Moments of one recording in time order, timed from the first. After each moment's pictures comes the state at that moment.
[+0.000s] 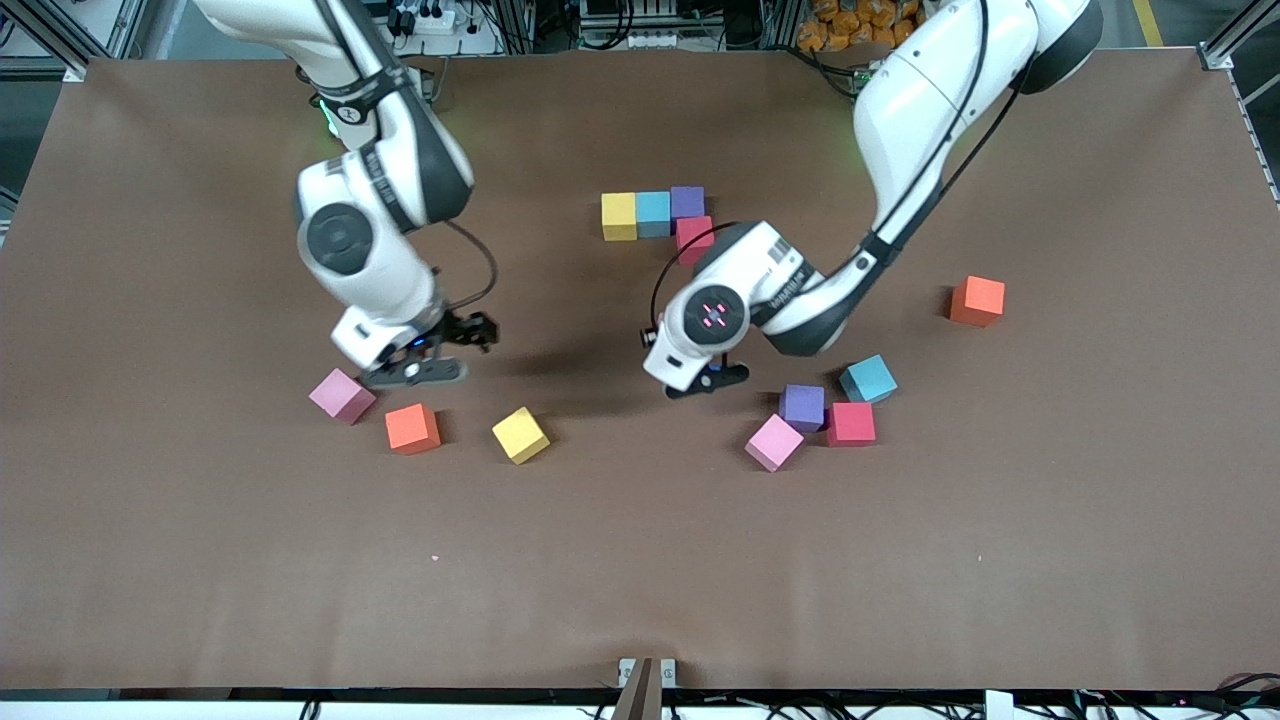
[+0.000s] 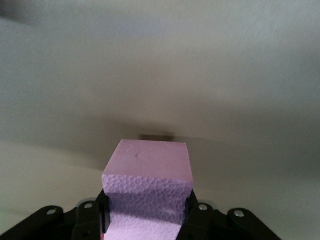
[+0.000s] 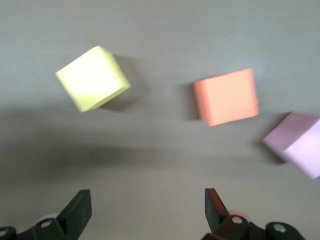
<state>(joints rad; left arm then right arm) -0.34 0.76 -0.51 -1.55 0.14 2.03 -1.04 0.54 0.26 -0.19 -1.98 0.10 2.20 0.20</state>
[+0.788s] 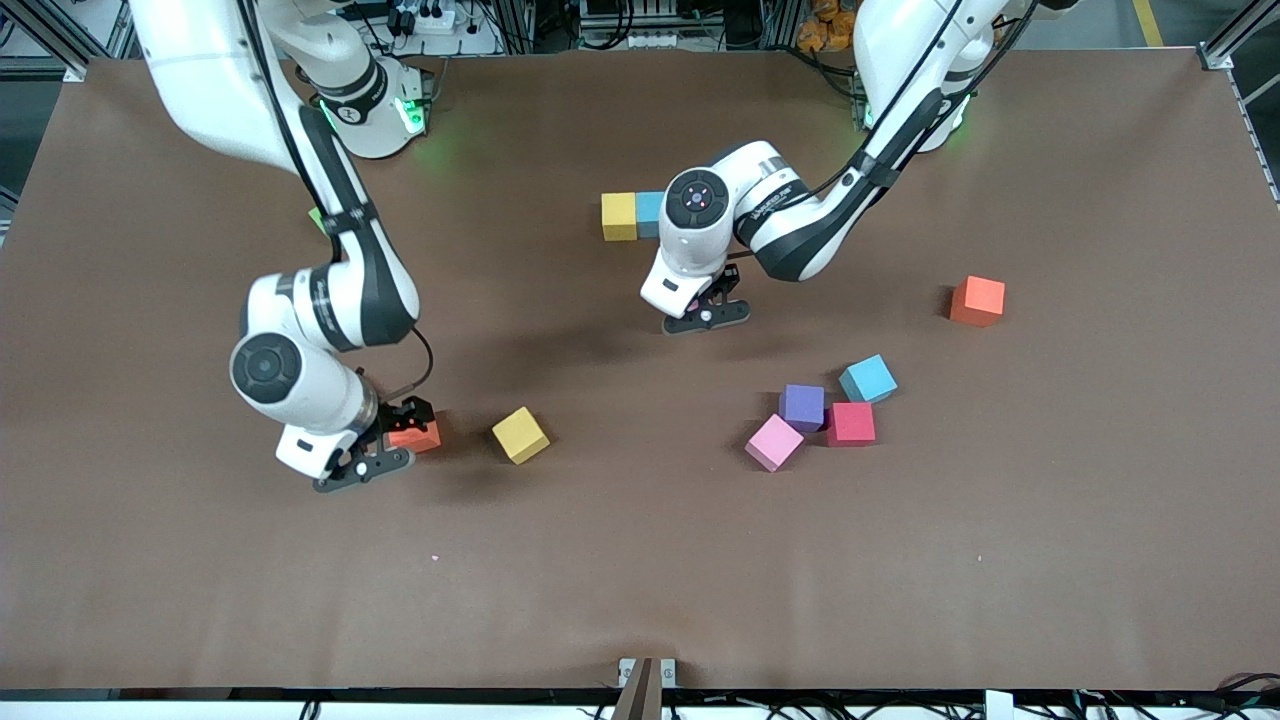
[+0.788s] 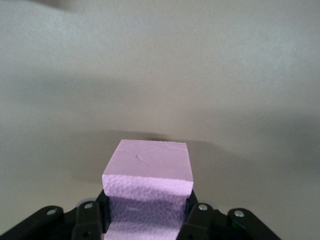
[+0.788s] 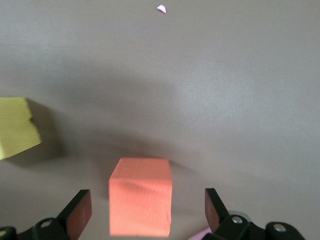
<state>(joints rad) -0.35 0.54 -0.51 -1.90 0.27 2.28 -1.18 0.39 0.59 -0.19 -1.69 0.10 2.25 -0.18</state>
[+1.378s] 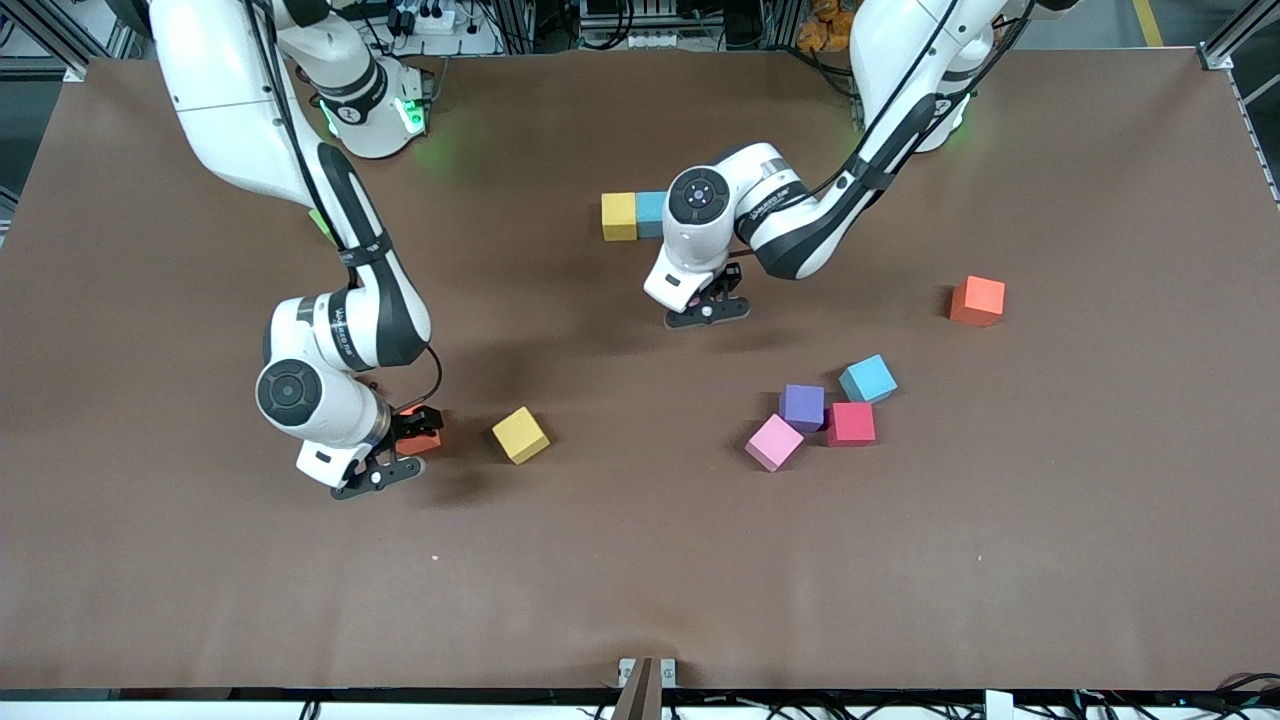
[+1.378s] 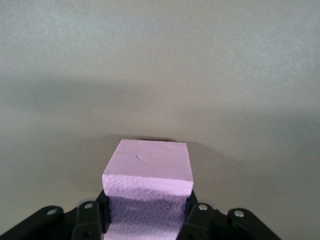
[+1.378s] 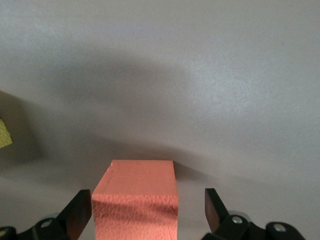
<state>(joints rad) -0.35 0.55 -0.51 -1.94 0.29 2.32 -1.17 0.38 0.65 -0.18 -1.70 0.14 2.26 -0.18</state>
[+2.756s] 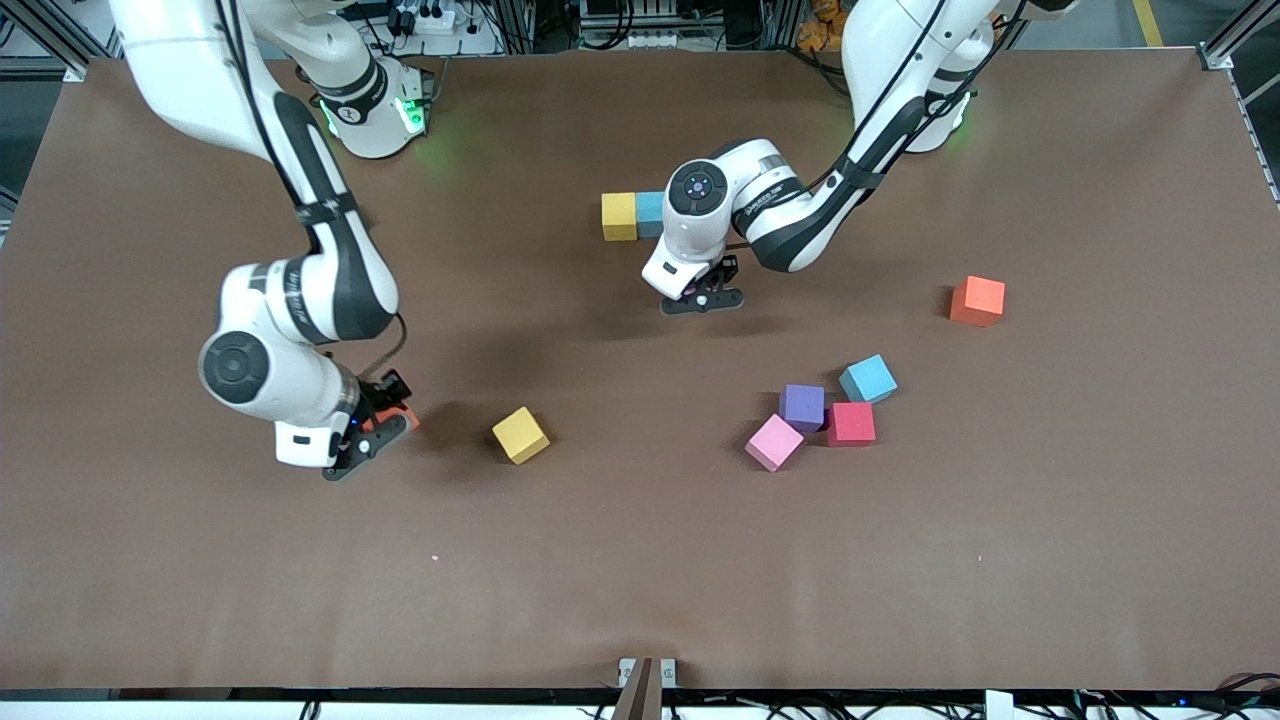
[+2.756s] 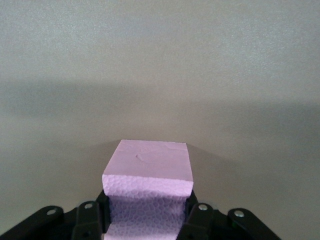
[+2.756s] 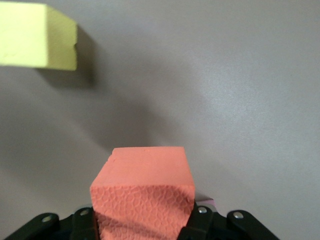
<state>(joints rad) -0.37 0.55 -0.52 -2.00 0.29 2.38 -1.16 0.35 0.48 -0.18 -1.75 0.14 2.11 -0.63</state>
